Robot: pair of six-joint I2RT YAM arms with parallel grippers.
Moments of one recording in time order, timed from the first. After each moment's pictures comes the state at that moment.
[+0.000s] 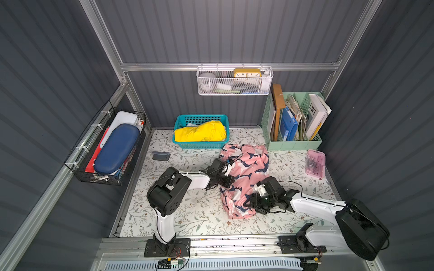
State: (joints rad) left arm -0.68 1.89 0.93 0.09 0.39 -0.16; right arm 0.61 1.32 0.44 -0.16 -0.52 0.92
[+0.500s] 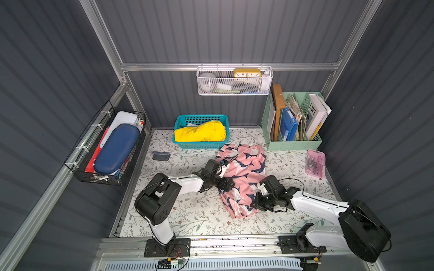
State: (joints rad) left arm -0.64 1.70 0.84 0.00 0.33 -0.09; right arm 0.59 1.25 0.50 -0.34 -0.38 0.87
